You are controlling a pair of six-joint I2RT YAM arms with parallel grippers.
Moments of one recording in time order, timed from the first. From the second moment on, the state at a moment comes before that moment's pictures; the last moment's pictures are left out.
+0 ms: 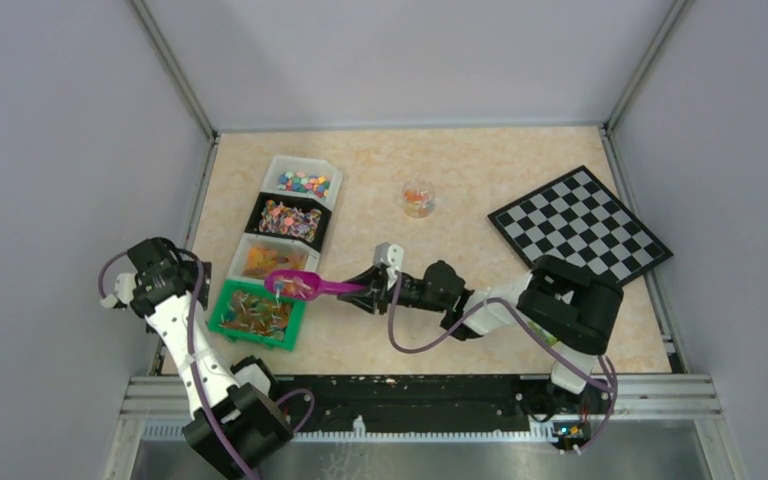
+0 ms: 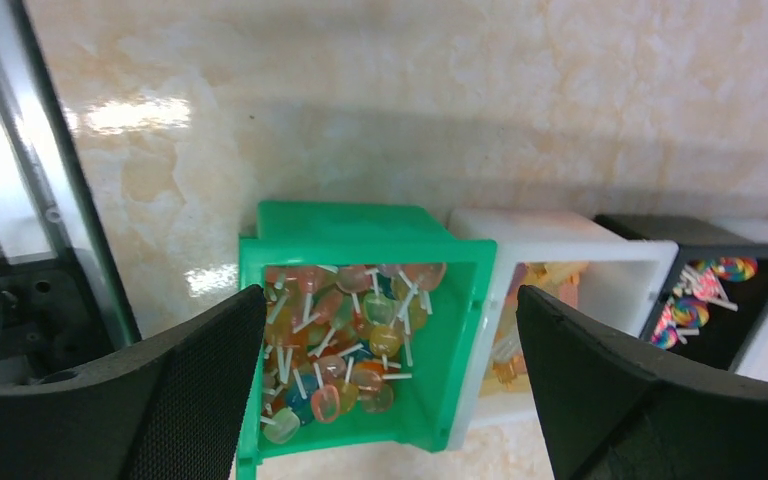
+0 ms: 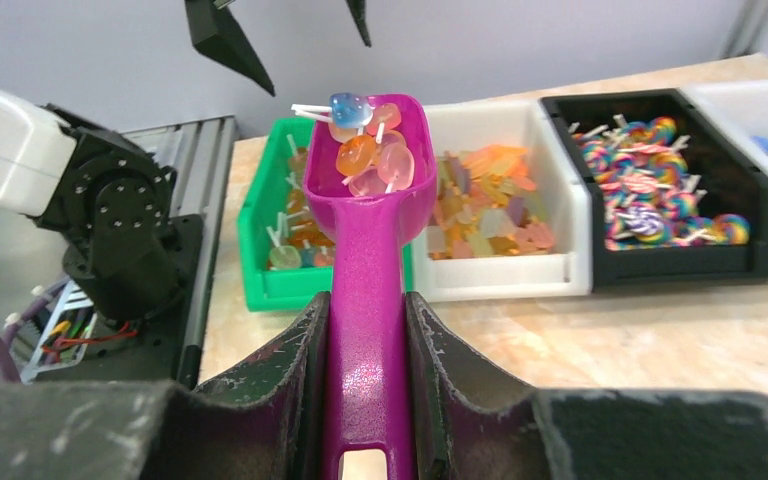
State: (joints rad) left arm 0.66 0.91 0.85 -0.98 -0.15 -0.95; right arm 1.08 1.78 0.67 1.23 -0.35 0.11
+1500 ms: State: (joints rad) left arm 0.29 0.73 0.54 -0.11 0.89 -0.47; right arm 0.56 1.11 0.57 0.35 -0.03 -0.02
